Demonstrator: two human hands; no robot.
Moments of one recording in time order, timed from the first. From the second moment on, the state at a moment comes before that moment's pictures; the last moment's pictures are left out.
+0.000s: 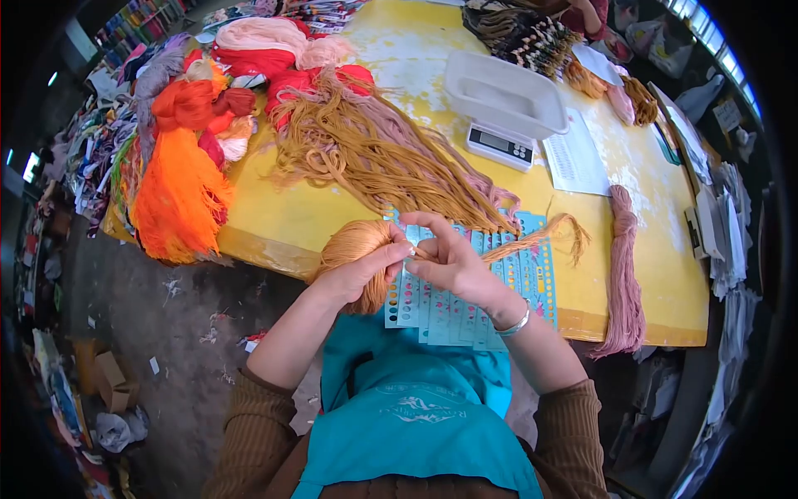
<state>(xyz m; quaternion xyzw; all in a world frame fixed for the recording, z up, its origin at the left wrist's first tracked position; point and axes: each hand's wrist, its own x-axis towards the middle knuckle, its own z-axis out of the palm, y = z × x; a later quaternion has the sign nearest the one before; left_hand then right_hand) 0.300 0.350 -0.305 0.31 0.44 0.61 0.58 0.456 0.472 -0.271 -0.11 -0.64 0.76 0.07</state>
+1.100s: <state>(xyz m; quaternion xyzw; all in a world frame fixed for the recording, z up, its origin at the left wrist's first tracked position) 0.280 0.388 -0.366 0.21 0.60 0.54 0.55 0.419 0.499 -0.363 -0.31 -0.77 0.45 0.33</state>
